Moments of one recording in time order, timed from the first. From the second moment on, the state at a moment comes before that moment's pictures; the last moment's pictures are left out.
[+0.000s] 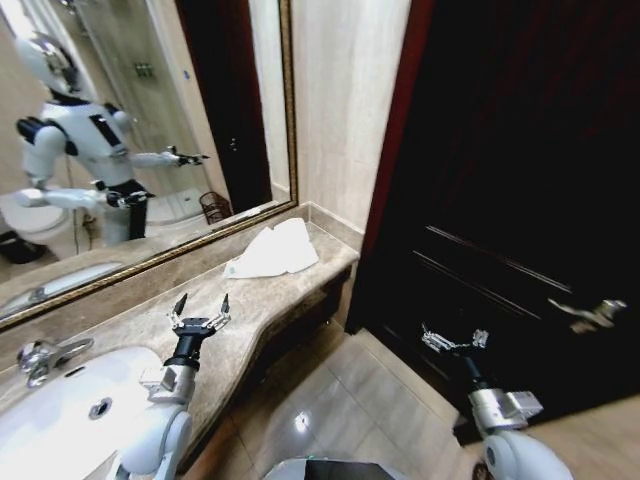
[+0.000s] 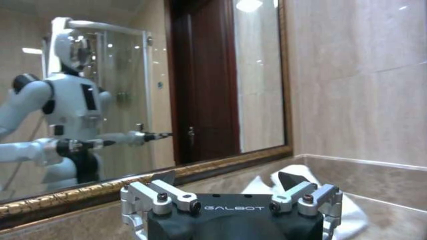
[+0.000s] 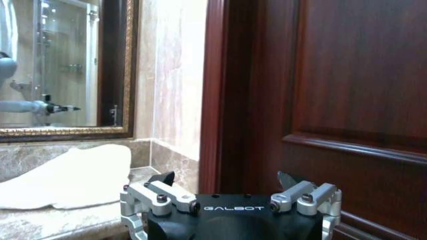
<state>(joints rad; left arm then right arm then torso) 1.69 -1.37 -0.75 -2.21 -0.22 -0.05 -0.02 -1.70 1.49 0.86 2.19 0.21 0.03 -0.29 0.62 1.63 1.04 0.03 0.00</state>
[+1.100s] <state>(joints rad) 1.34 -1.20 -0.54 -1.94 -0.38 0.07 -0.06 -1.67 1.50 0.87 2.14 0.11 0.02 -0.23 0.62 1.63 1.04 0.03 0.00</state>
